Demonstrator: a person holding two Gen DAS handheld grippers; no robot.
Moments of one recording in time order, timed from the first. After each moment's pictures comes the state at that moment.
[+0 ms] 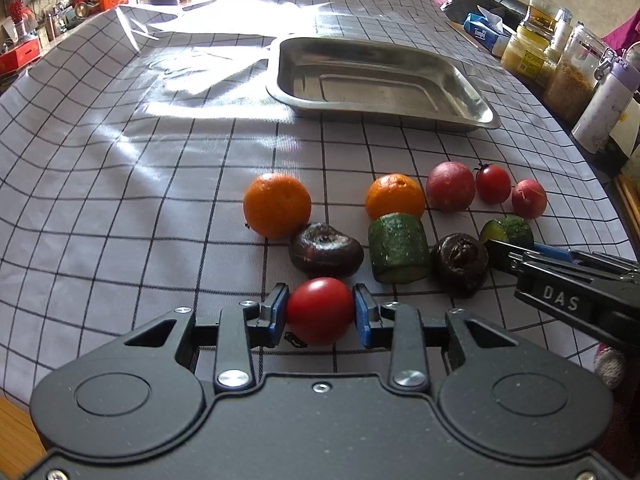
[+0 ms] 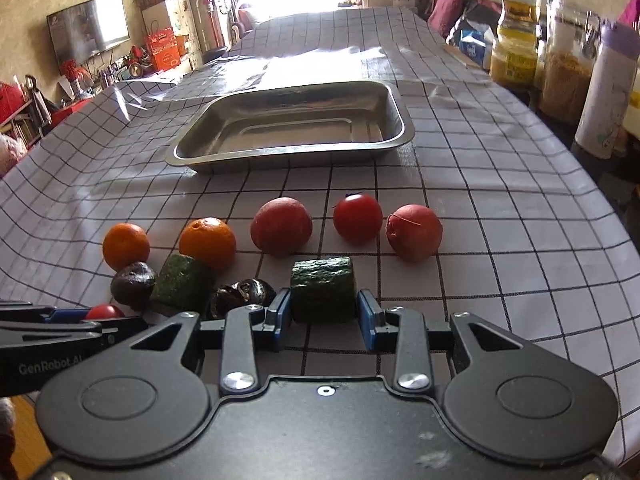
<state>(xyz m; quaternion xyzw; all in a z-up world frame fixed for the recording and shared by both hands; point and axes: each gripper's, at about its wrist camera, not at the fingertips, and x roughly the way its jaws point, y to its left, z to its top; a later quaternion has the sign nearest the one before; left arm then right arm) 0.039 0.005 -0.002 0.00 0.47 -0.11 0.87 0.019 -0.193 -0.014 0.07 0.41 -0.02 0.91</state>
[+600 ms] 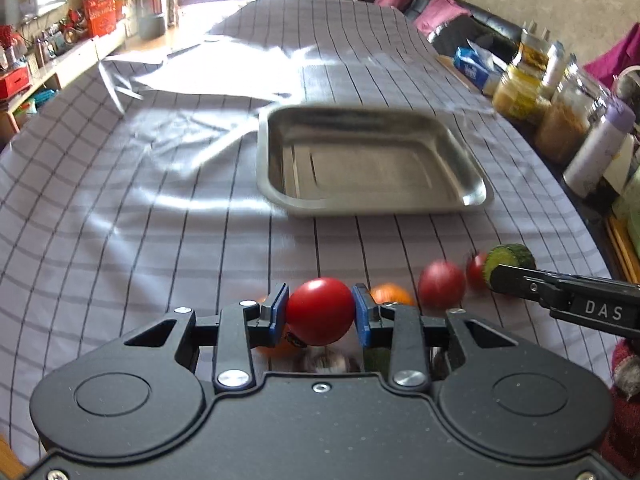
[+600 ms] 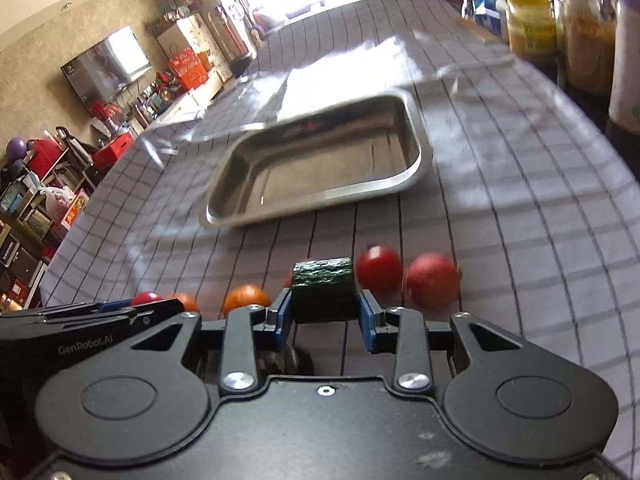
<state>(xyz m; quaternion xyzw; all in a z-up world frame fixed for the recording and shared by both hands) 0.092 0.000 0.041 0.00 0.44 -0.13 0.89 0.048 -0.229 0.023 0.17 0.41 0.04 0.89</state>
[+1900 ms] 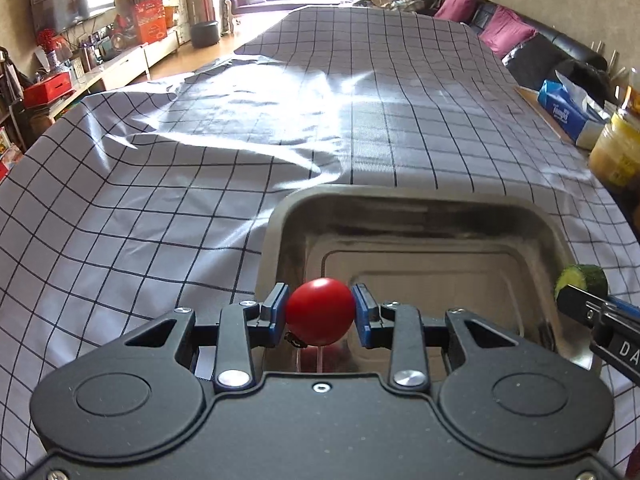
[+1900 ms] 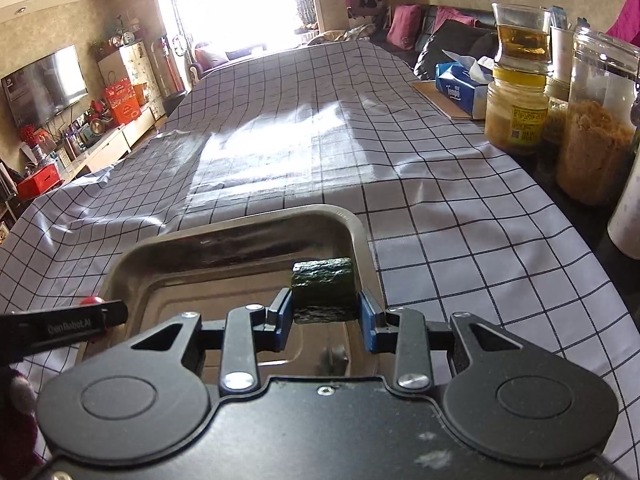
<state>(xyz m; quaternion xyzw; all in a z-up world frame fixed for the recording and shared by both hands) 0.229 -0.042 0.010 0.01 0.43 -0.03 0.90 0.190 -0.250 0.009 0.11 0.37 -0.07 0.92</state>
